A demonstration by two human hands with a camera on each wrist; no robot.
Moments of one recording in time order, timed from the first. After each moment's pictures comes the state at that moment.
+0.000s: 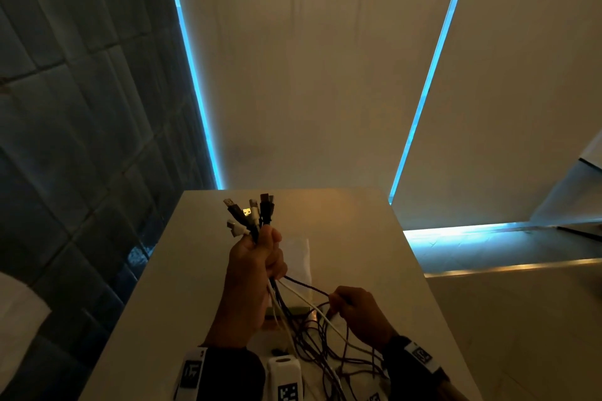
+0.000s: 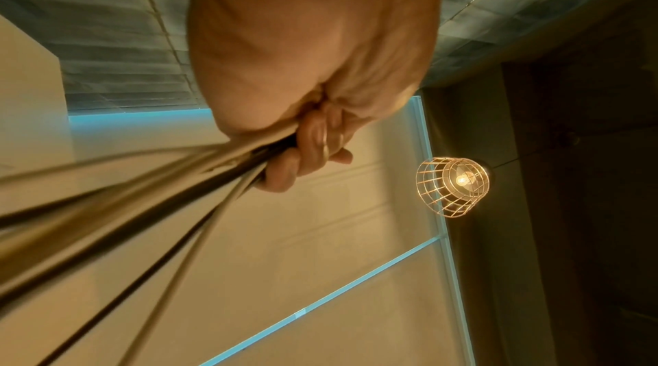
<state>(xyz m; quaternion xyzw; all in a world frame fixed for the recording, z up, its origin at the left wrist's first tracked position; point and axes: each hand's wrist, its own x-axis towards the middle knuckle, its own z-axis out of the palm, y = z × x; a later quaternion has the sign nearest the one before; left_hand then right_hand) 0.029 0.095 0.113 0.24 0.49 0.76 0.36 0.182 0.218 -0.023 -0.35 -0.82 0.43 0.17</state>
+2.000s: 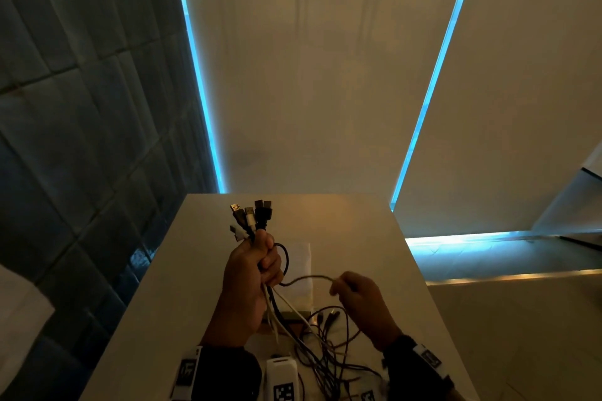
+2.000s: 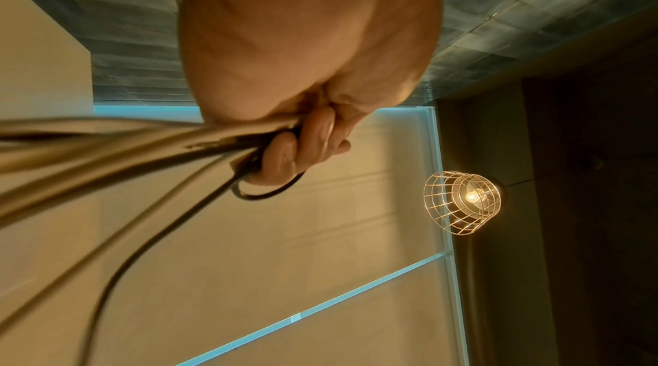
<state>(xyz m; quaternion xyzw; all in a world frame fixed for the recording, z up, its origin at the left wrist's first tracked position) 0.025 0.088 0.118 0.20 0.46 0.76 0.41 0.177 0.211 0.011 -0.36 -0.76 0.47 0.27</state>
